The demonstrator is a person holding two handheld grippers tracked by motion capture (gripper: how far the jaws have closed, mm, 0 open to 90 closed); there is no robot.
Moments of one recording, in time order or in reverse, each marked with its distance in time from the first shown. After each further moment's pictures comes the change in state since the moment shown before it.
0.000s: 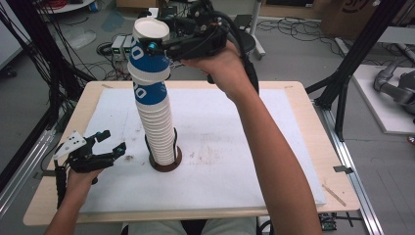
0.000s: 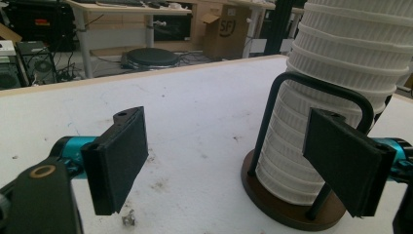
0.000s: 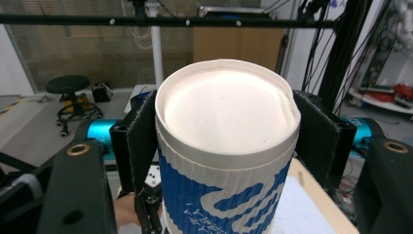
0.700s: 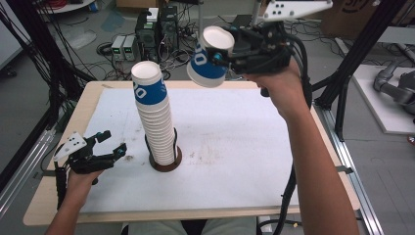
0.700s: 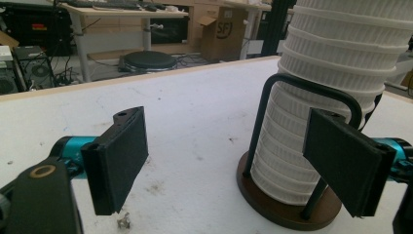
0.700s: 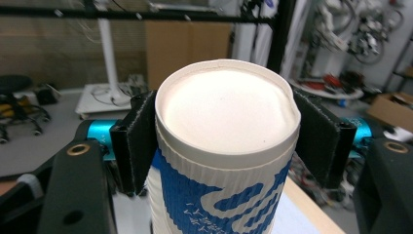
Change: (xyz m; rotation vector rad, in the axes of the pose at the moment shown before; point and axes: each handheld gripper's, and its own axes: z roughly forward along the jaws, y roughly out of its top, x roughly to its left) left arm -0.004 0.001 -0.001 -0.007 -0.013 0.019; right arm 0.004 -0.039 -0.101 -0.004 -0.207 0.004
